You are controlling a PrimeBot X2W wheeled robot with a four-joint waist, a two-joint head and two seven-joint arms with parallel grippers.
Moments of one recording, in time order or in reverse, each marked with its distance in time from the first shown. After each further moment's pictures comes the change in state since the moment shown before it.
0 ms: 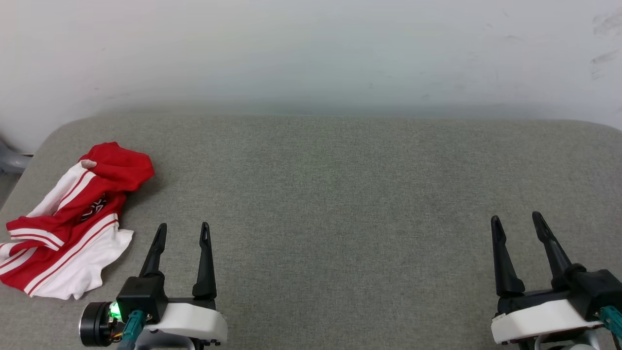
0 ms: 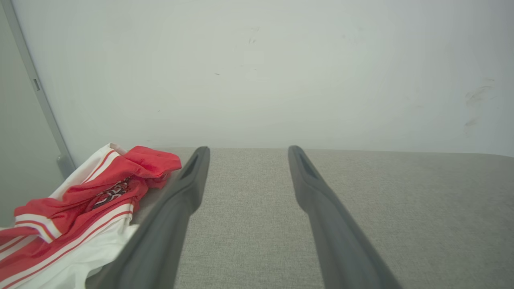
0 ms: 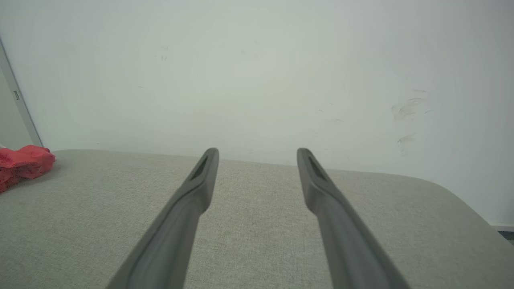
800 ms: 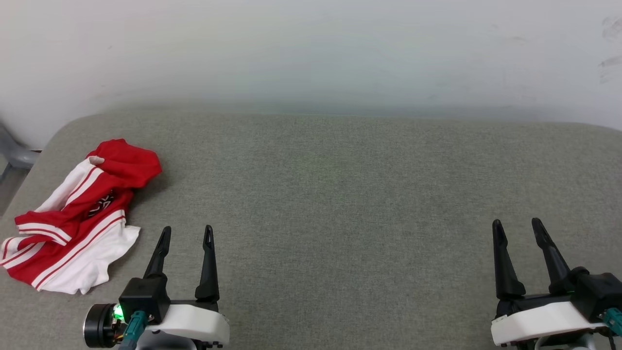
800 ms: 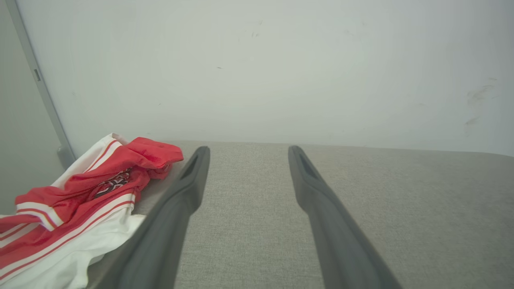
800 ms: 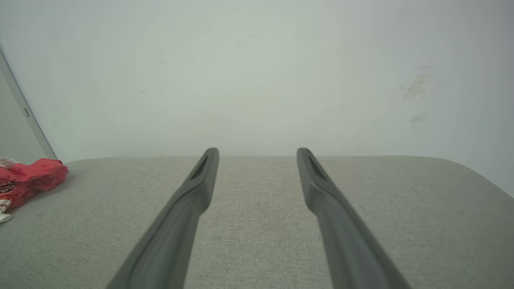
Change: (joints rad) left arm 0.000 0.000 -0.007 0.019 -0.018 -0.003 -0.002; right arm 0.002 0.000 0.002 0.031 0.094 0.000 -0.001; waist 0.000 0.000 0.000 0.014
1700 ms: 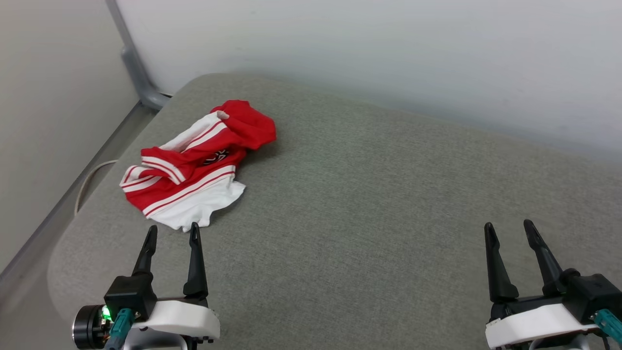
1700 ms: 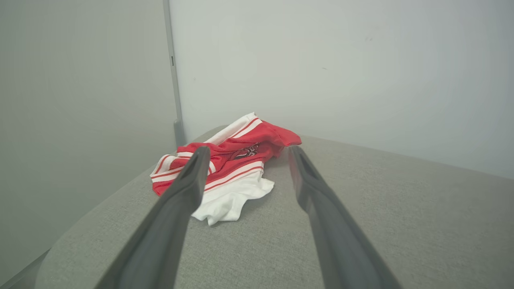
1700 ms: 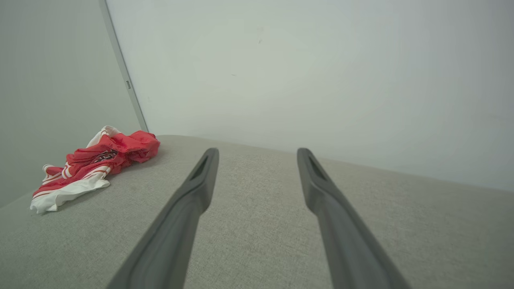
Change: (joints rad) left arm -0.010 0.000 0.034 0.008 -0.024 0.006 0.000; right arm 0.007 0.000 0.022 -0.001 -0.016 0.000 0.000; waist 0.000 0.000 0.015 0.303
